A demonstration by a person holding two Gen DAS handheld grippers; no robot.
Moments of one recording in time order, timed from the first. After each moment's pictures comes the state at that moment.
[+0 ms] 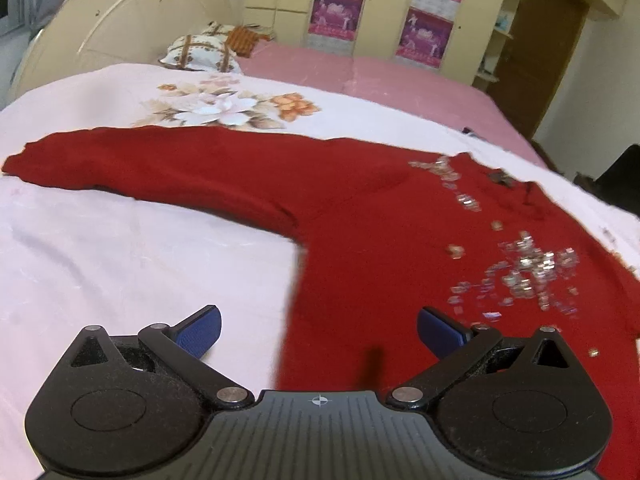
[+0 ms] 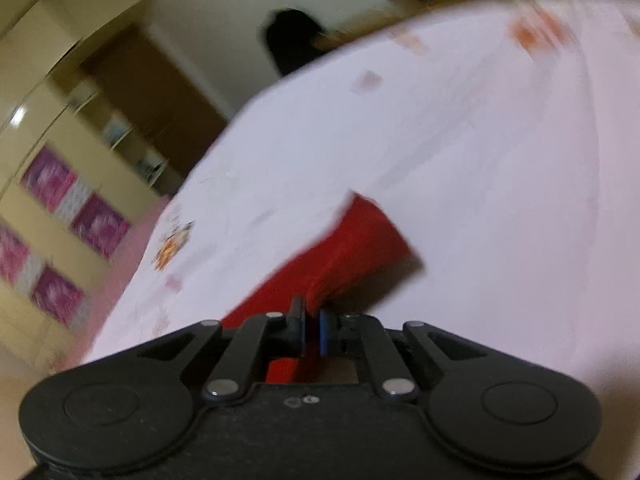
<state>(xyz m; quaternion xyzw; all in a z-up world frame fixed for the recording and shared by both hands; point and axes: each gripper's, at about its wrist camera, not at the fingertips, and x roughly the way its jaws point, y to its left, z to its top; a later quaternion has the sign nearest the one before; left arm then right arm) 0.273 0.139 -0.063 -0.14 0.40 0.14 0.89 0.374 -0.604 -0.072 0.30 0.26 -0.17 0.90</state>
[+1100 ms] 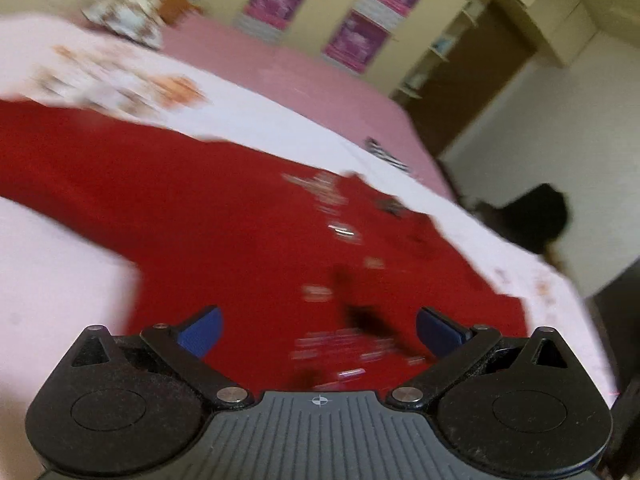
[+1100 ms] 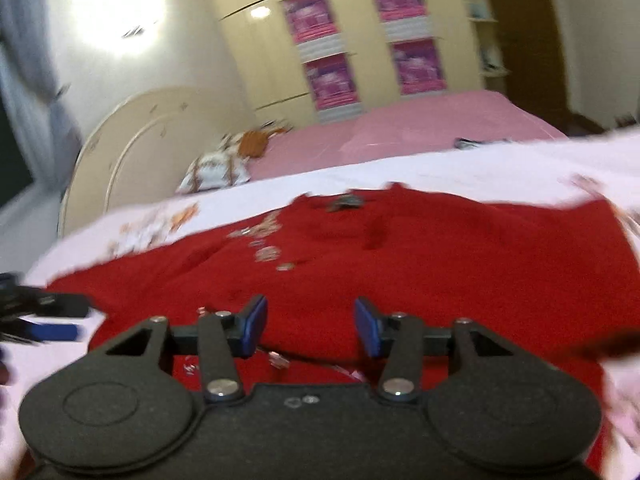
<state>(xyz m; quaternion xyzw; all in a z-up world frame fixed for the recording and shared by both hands) 0.352 0.120 -0.073 -0.29 0.37 -0.02 0.88 0.357 -0.213 -0.035 0.09 0.32 0.25 0.91</state>
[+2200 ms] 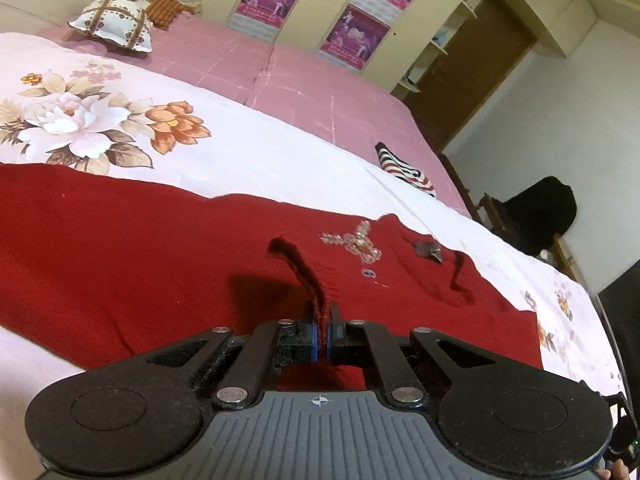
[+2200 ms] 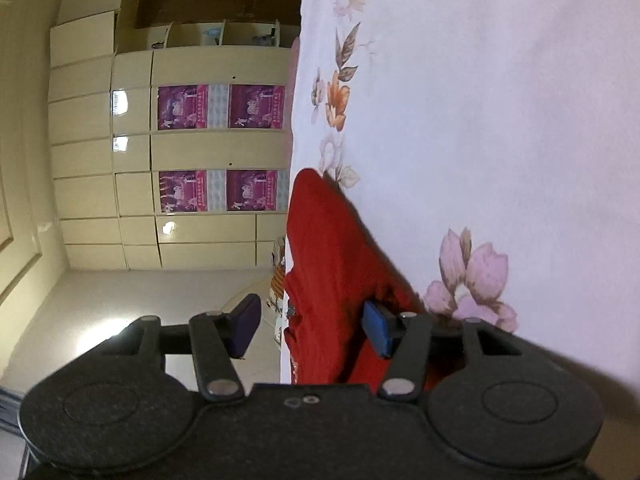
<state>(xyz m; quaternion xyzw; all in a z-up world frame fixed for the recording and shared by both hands) 0.419 0.183 -0.082 -0.25 0.38 -0.01 0.89 0.399 -0.380 -0.156 0.64 0.32 0.14 0.68</state>
